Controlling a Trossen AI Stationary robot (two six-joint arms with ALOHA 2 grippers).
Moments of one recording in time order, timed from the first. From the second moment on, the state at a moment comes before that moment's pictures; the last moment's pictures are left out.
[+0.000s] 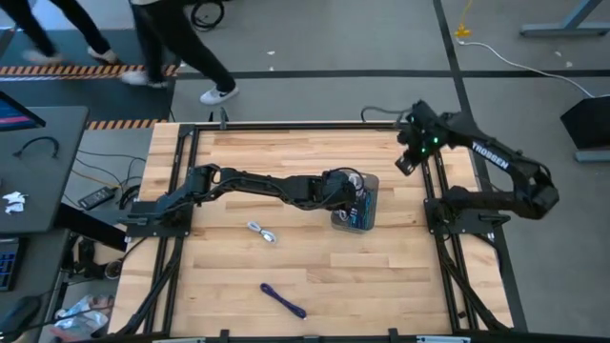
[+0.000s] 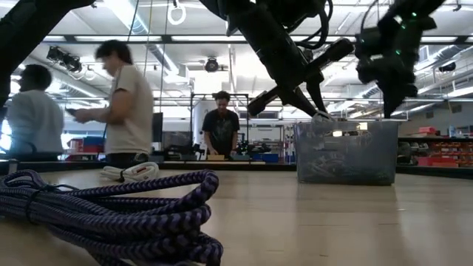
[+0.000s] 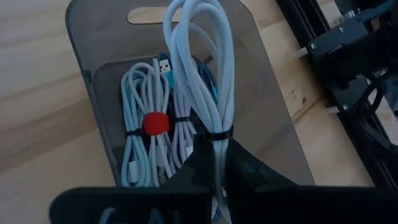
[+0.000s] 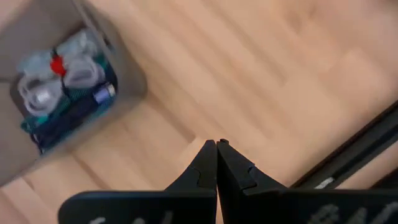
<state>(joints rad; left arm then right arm) -0.02 2.22 1.84 -0.42 -0.29 -1.05 -0.93 1.07 0.89 -1.13 -0.20 -0.07</state>
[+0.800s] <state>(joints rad) -0.01 2.22 1.84 -0.42 -0.29 -1.04 -0.78 1.10 0.81 -1.01 -0.24 0.01</state>
